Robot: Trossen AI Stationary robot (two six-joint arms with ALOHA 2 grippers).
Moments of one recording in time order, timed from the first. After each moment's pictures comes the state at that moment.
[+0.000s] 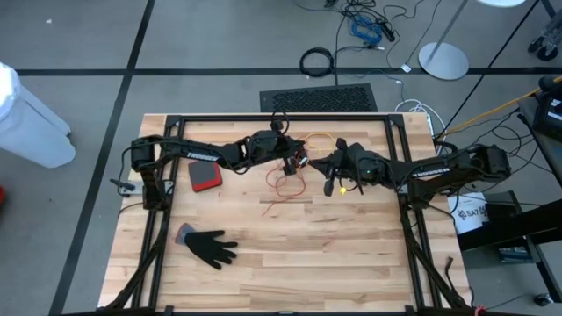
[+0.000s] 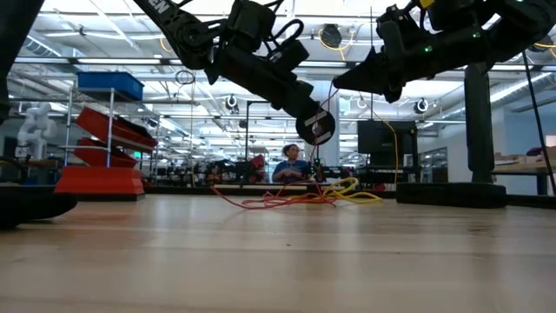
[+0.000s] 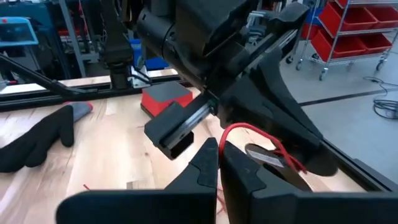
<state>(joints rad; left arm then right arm) 0.25 1.83 1.11 0.46 -0.19 0.42 -0.11 1.20 0.47 0.58 0.20 0.06</state>
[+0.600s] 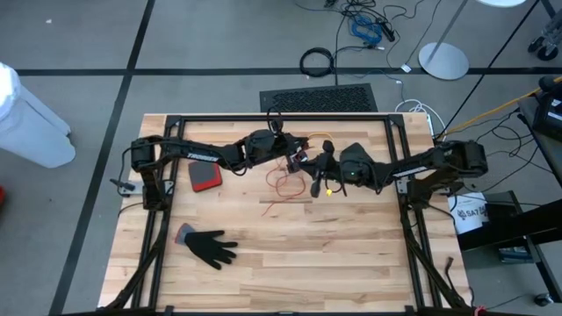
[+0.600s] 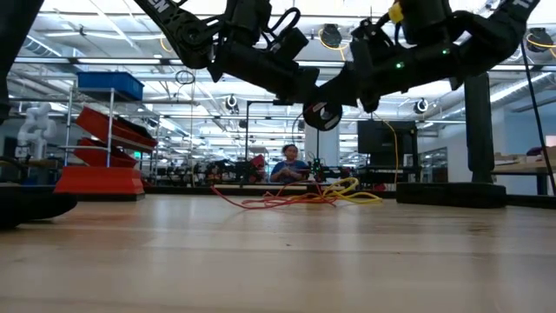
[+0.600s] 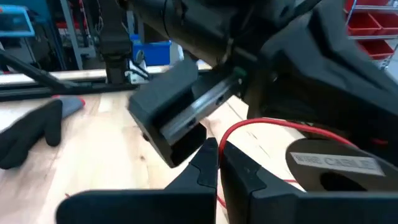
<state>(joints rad) 0.24 1.83 1.11 0.57 -0.19 0.35 -0.11 1.45 0.54 0.76 0.20 0.01</state>
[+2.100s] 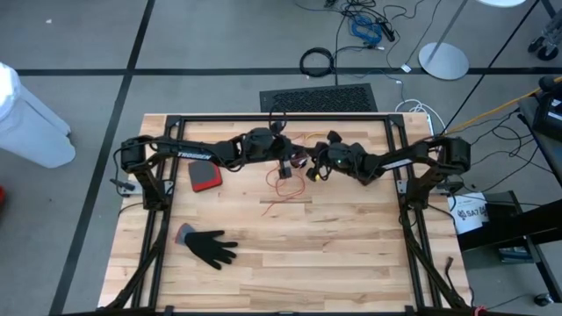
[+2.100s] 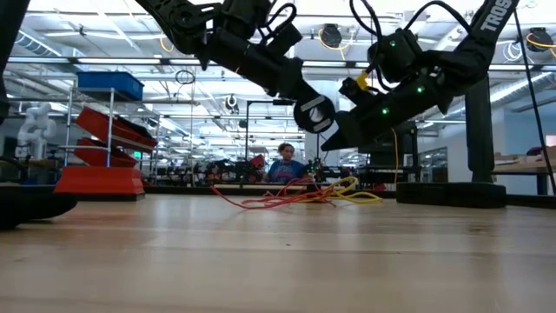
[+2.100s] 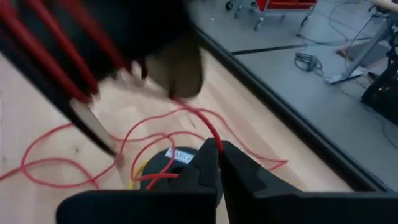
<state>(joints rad) 0.24 1.75 1.11 0.31 -0.05 0.33 -0.29 1.58 0.56 0.64 0.32 -0.05</state>
